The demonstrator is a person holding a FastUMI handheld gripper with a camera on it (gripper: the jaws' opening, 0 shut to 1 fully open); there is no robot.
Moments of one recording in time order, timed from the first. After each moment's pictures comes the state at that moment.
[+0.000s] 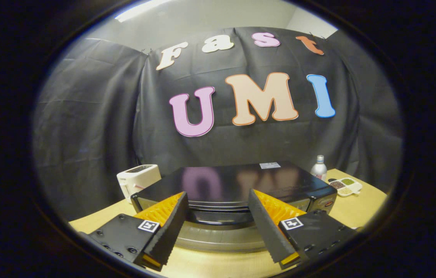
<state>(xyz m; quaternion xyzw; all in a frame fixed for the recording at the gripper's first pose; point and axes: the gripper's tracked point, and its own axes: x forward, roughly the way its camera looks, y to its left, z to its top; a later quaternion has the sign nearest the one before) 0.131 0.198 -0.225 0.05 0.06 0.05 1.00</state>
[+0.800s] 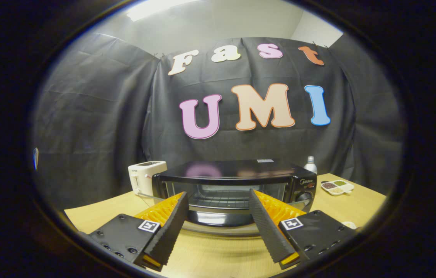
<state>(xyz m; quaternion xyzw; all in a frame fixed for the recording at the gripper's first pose) 0.045 0.199 -0.242 0.03 0.03 0.06 1.00</state>
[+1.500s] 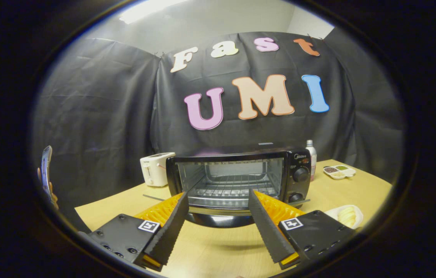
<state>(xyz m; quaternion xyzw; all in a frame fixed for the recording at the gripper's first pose) -0.004 0.199 -0.269 0.06 0.07 0.09 0.99</state>
